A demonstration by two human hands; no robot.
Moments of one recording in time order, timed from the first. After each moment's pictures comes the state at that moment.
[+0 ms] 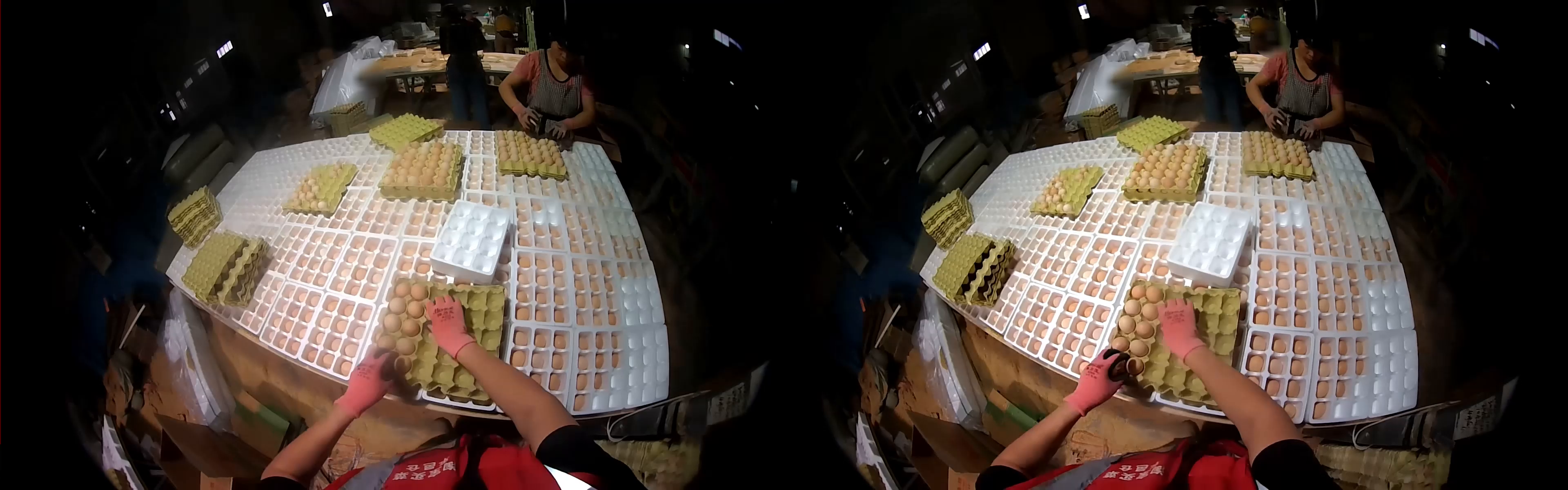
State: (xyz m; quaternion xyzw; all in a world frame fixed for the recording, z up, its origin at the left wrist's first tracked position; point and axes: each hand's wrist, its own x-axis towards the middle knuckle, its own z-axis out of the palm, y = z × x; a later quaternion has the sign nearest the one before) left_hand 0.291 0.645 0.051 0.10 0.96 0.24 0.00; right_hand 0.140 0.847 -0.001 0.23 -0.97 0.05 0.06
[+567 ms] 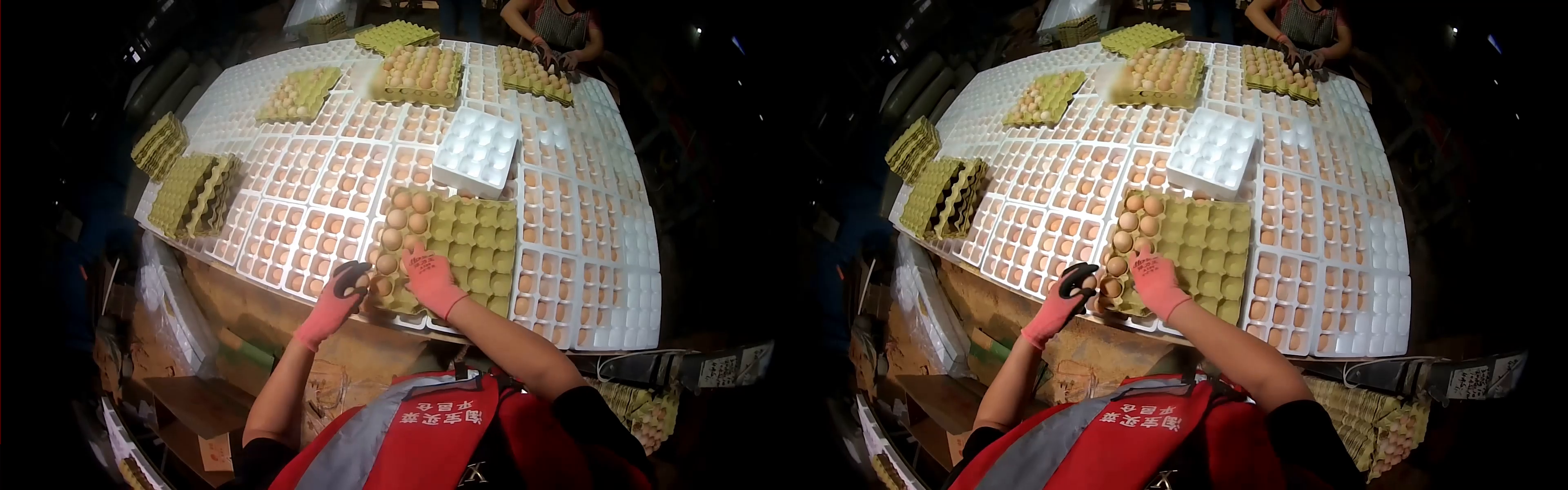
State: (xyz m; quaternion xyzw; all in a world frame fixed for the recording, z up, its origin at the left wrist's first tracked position) left_hand 0.283 0.578 0.075 -0.05 0.75 0.64 0.15; right_hand 0.210 0.795 0.032 0.24 -0.96 0.12 -0.11
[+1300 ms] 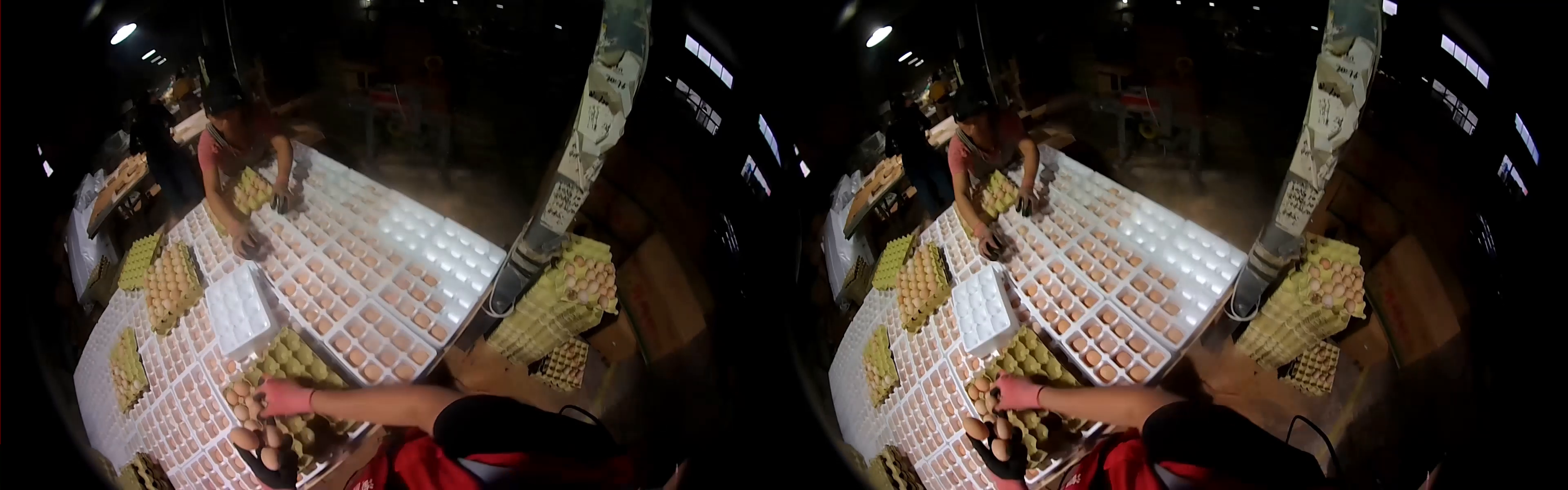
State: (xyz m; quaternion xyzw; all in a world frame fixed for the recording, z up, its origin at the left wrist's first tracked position) left_hand 0.242 0.684 0.101 0.11 0.31 0.90 0.30; right_hand 0.181 0.861 0.049 0.08 -0.88 0.47 -0.03
